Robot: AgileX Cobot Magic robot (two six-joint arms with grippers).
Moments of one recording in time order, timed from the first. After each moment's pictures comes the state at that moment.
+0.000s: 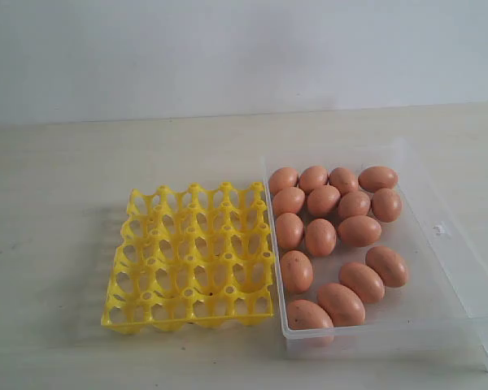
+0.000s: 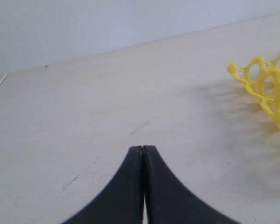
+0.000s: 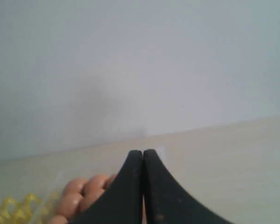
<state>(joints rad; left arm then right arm) 0.01 0.01 0.00 -0.05 0.37 0.21 0.08 0.01 0.00 -0.06 0.04 0.24</state>
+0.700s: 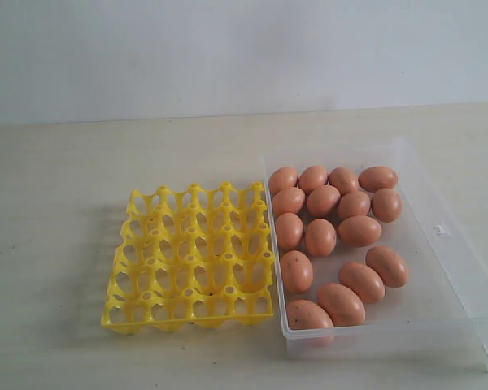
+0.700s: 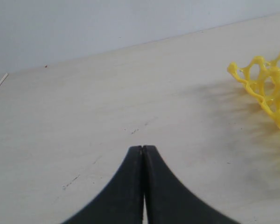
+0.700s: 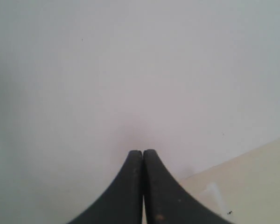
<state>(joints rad) 0.01 0.01 0.00 -0.05 0.37 0.21 0.08 0.01 0.00 0.00 -0.13 0.48</state>
